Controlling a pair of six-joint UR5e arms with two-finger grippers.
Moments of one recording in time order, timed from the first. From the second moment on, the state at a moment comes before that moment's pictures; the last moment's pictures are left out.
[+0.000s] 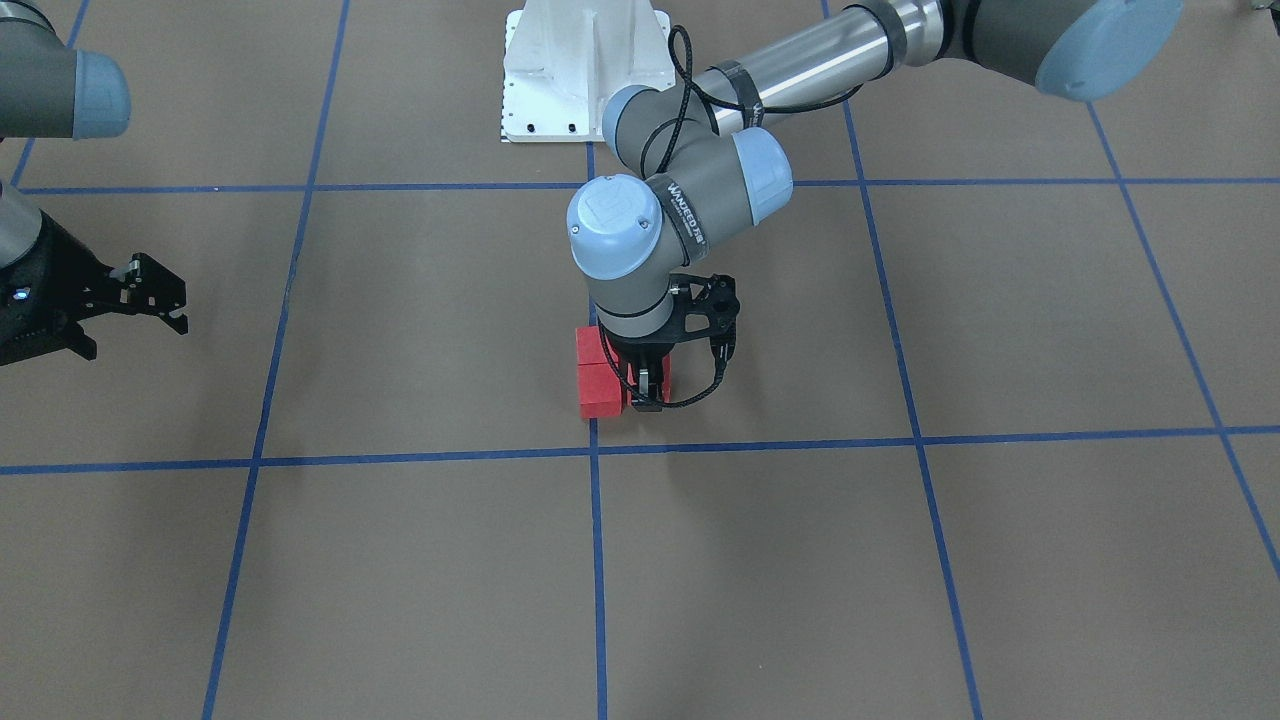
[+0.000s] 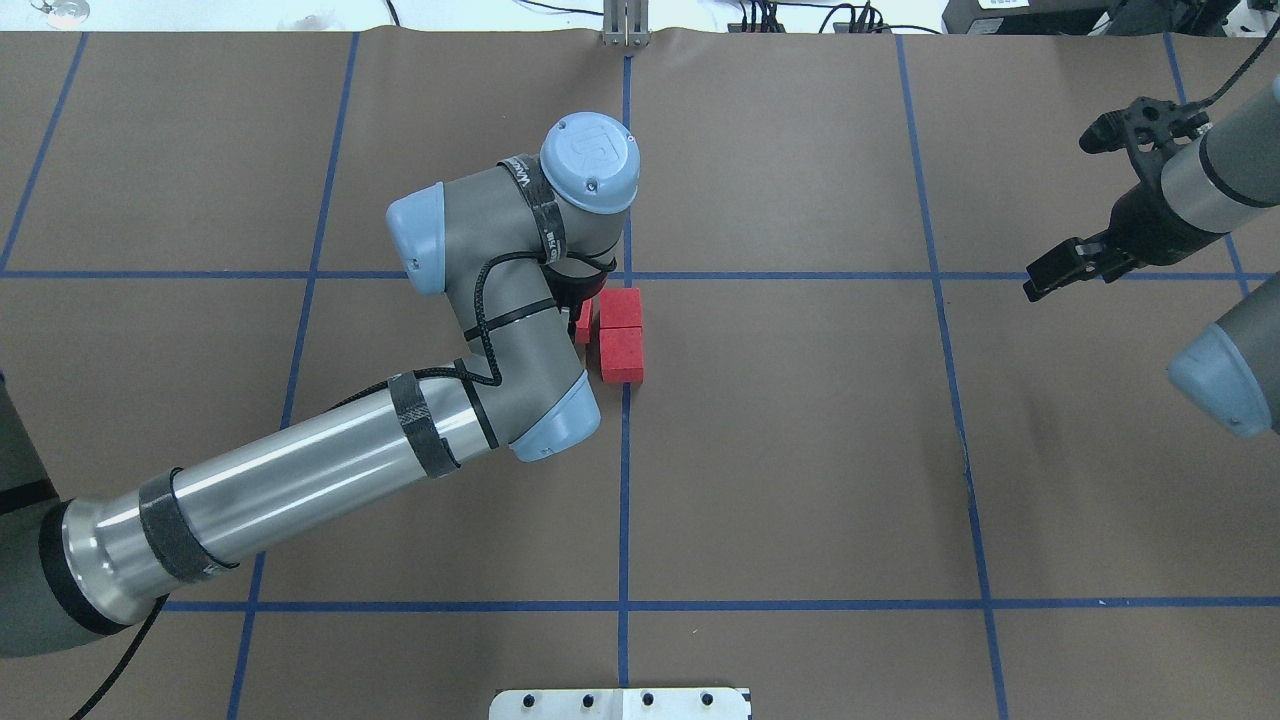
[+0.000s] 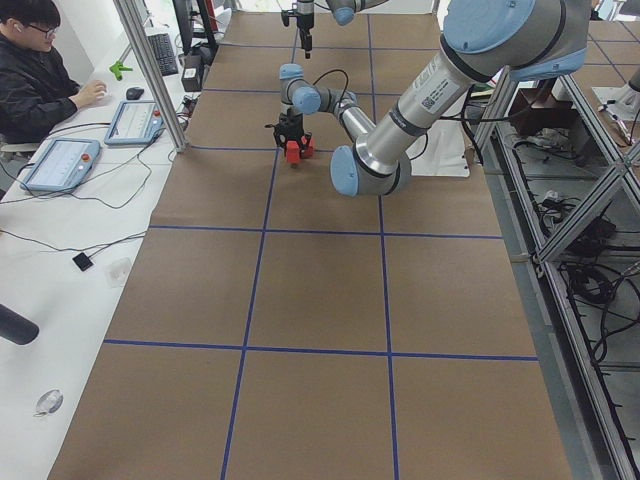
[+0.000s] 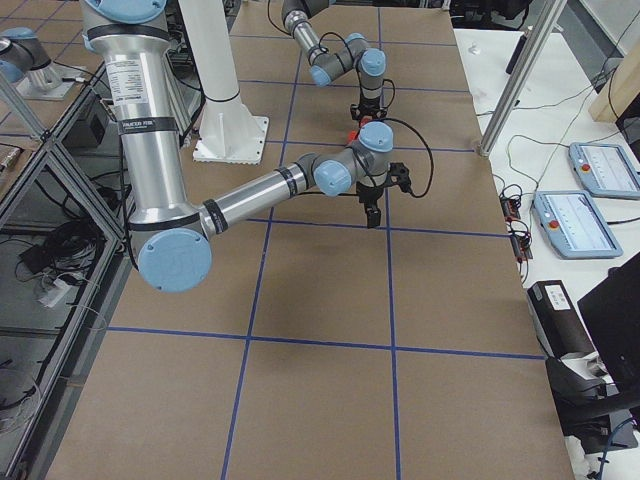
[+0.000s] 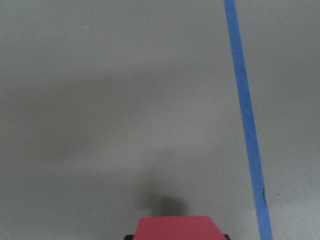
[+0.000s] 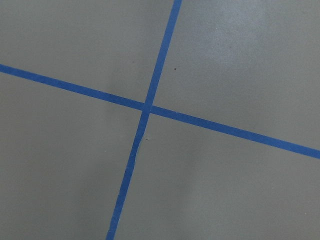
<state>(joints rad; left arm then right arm) -0.59 -2.55 -1.23 -1.50 -1.87 -2.56 1.03 -1.42 1.84 -1.43 2.23 0.49</state>
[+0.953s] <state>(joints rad) -0.59 -2.56 -1.23 -1.53 -1.87 -2.56 1.03 -1.42 1.84 -1.43 2.23 0.49</state>
